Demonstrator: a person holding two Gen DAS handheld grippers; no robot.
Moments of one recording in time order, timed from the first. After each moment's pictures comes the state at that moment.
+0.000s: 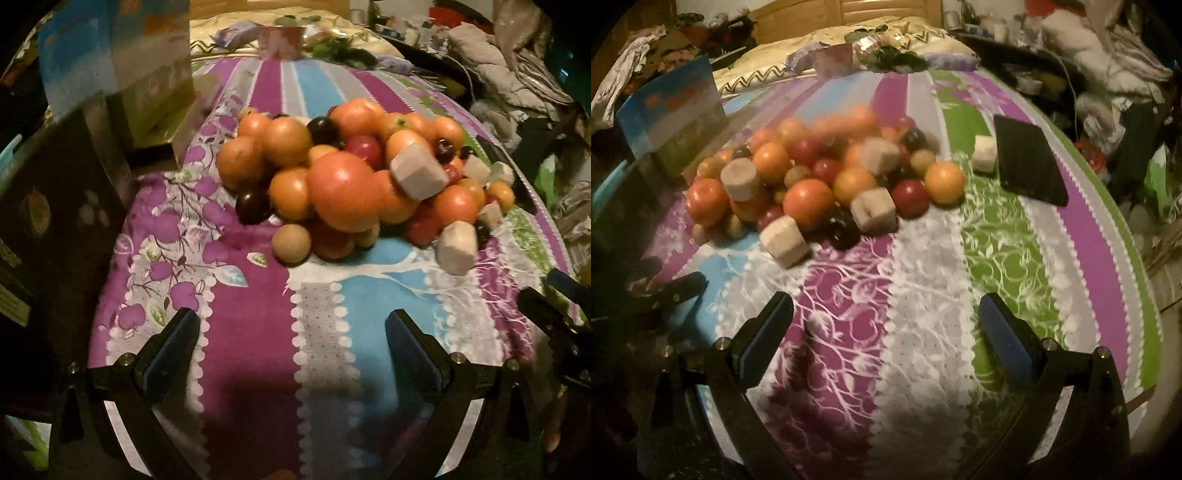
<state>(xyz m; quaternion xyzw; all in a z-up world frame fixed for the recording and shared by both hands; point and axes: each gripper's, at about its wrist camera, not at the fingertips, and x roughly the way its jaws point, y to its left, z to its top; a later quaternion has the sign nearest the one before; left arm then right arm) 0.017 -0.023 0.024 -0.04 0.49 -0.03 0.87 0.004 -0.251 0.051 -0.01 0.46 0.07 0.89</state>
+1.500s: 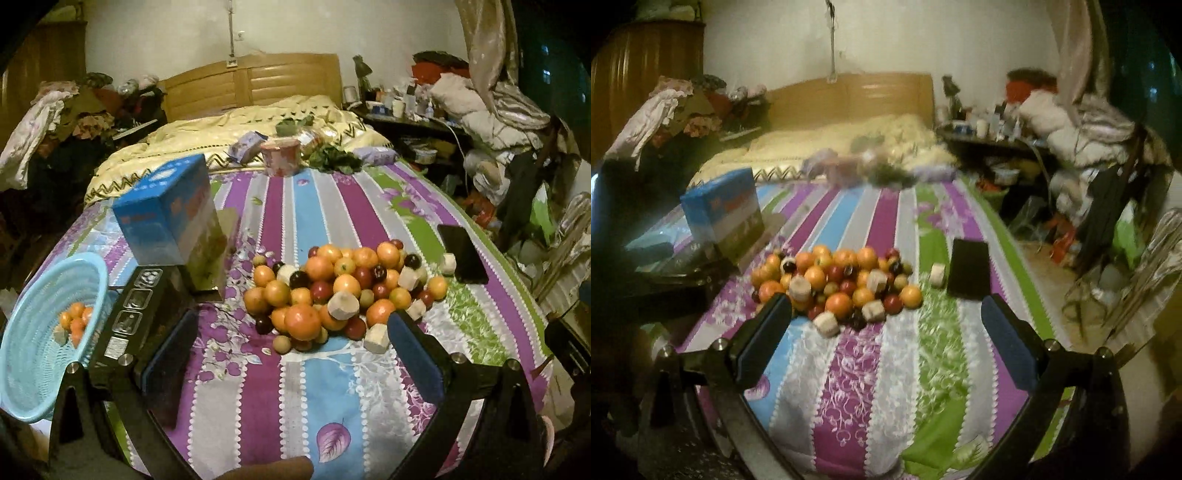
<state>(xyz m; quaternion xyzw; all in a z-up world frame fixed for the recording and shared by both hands) -0.032 -0.061 0.189 0.02 0.35 0.01 0.94 -0.071 -0.269 0.188 -0.01 0.28 0.06 0.96</state>
